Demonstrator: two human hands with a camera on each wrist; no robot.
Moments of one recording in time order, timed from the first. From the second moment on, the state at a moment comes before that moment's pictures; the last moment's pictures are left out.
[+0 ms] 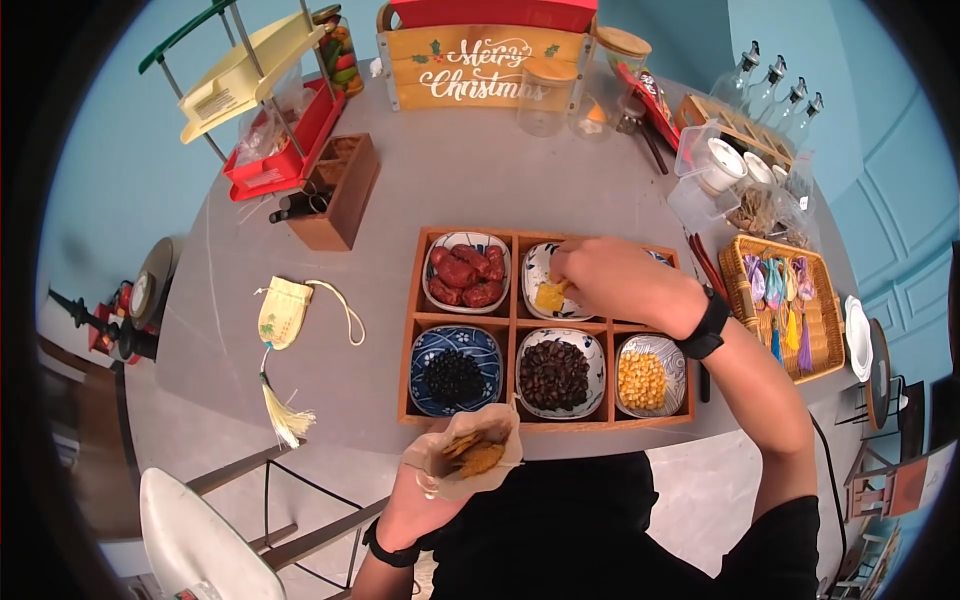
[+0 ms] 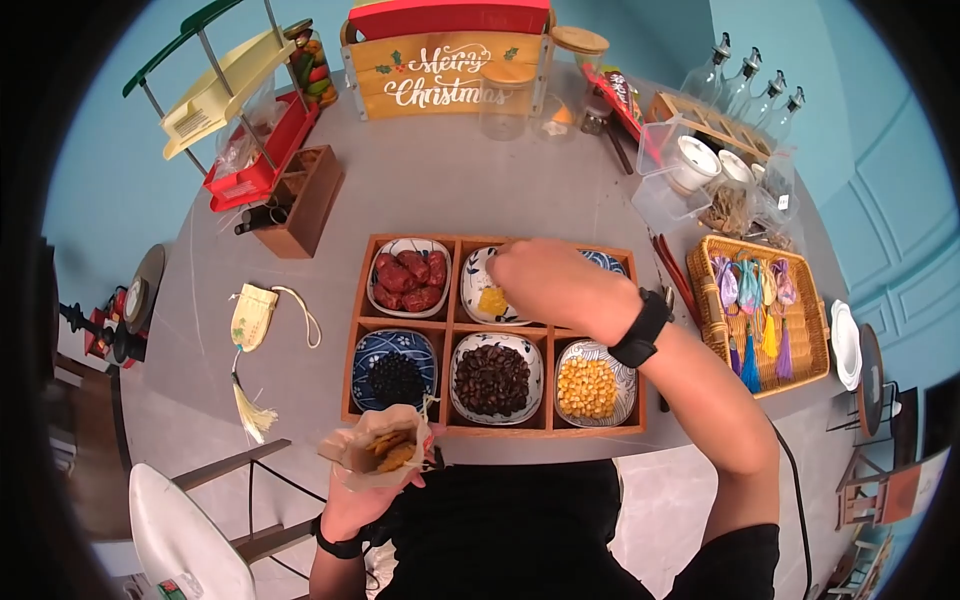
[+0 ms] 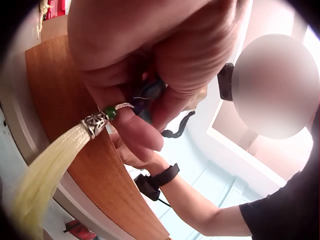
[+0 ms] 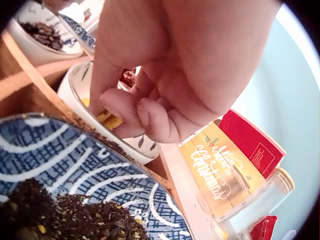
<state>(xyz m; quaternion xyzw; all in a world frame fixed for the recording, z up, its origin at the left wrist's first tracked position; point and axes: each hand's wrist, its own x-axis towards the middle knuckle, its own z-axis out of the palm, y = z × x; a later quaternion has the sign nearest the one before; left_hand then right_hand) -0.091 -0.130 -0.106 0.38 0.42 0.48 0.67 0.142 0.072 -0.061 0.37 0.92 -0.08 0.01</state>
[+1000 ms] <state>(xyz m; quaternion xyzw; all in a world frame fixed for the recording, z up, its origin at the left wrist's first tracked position) -0.069 -0.116 -0.096 0.46 0.35 0.47 0.66 0.137 -0.047 0.030 0.24 0.90 -0.29 -0.19</state>
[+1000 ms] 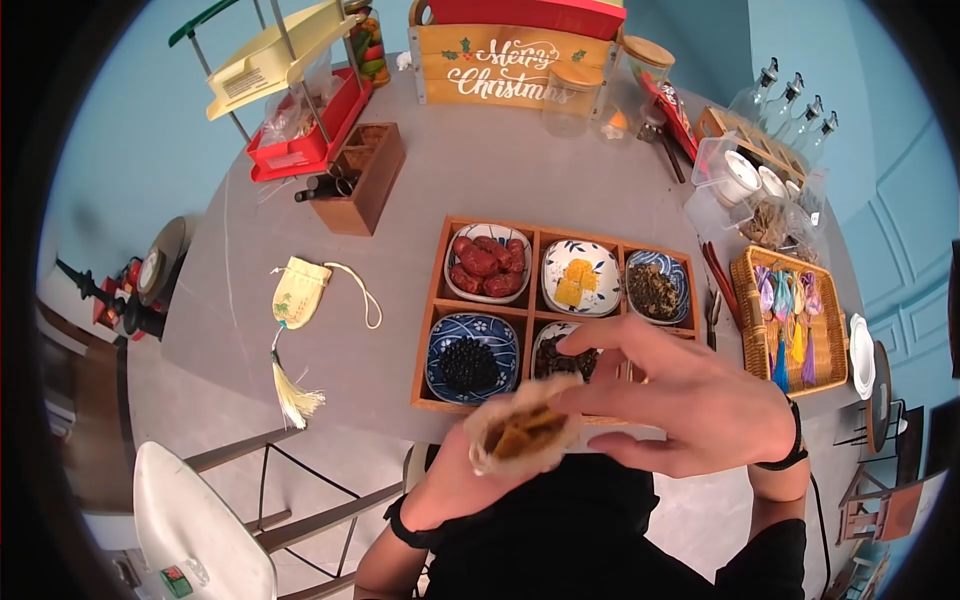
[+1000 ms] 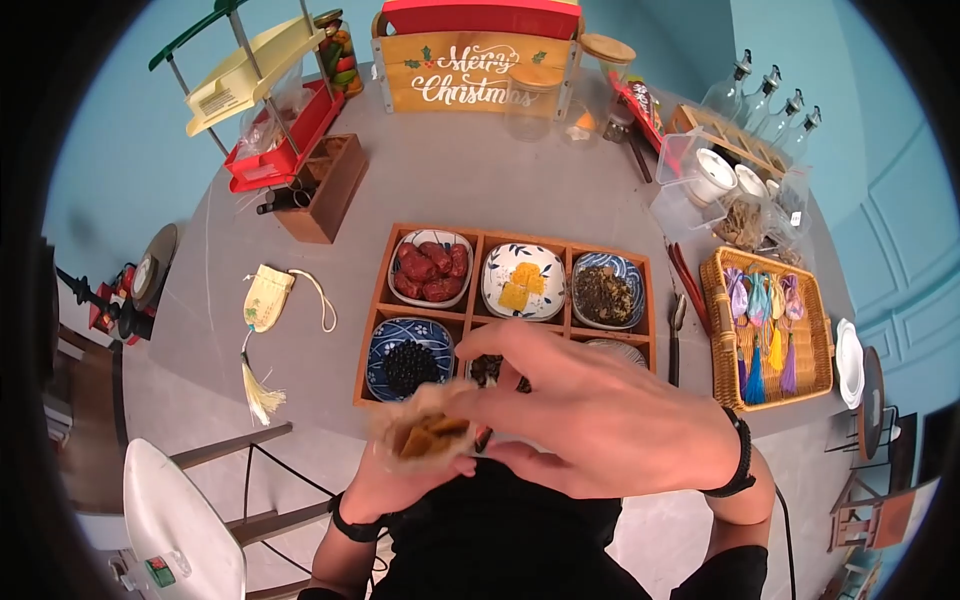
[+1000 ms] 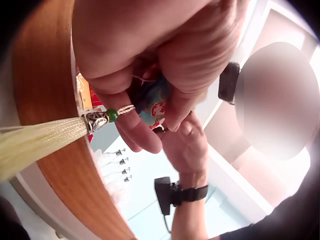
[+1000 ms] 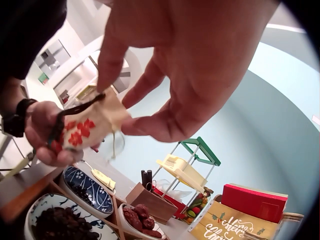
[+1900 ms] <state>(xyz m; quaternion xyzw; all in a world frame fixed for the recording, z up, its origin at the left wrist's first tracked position) -0.039 -0.112 -0.095 0.59 0.37 0.40 0.60 0.187 -0.071 -0.006 0.28 0.90 -0.27 -0.18</state>
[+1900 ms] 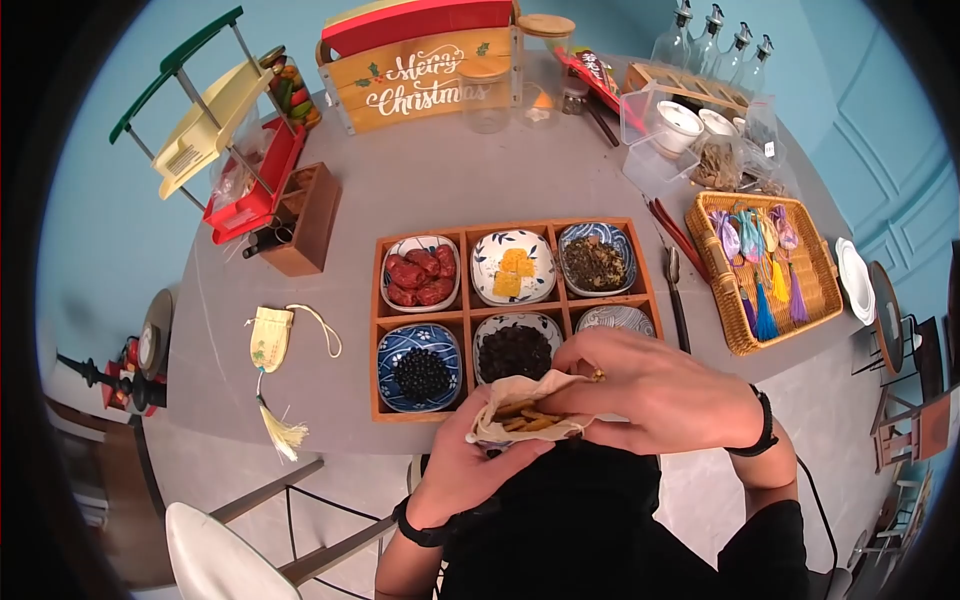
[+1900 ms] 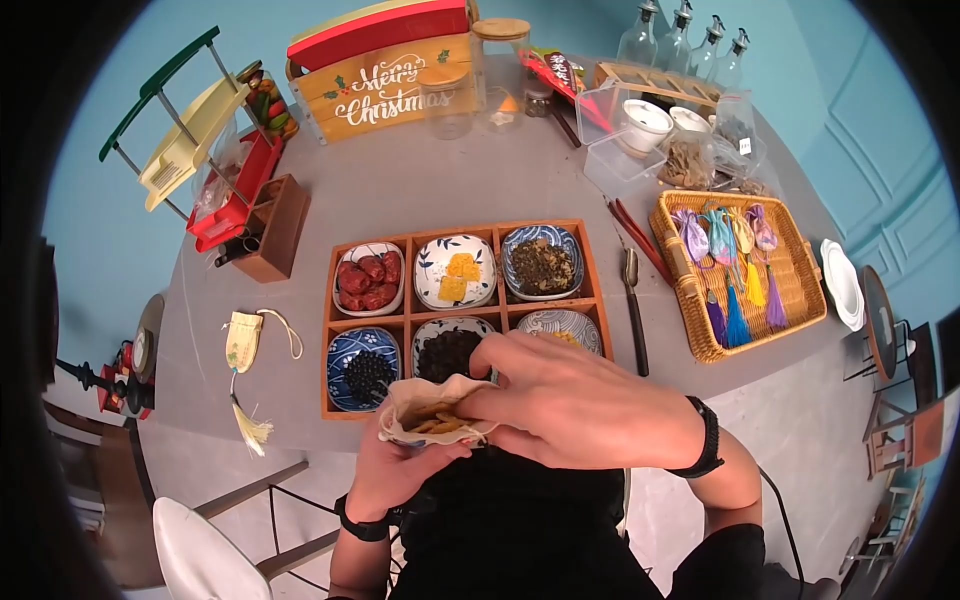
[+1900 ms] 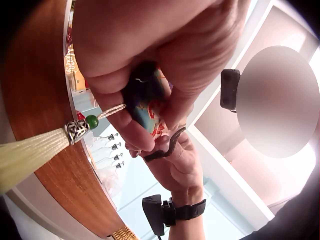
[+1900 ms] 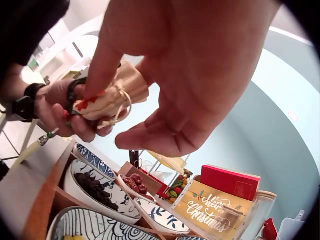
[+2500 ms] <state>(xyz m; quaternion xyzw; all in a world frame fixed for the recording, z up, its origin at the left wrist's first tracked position) -0.036 -0.103 -0.103 0.36 0.32 0.53 0.70 0.211 -0.091 -0.056 0.42 0.74 -0.26 -0.46</state>
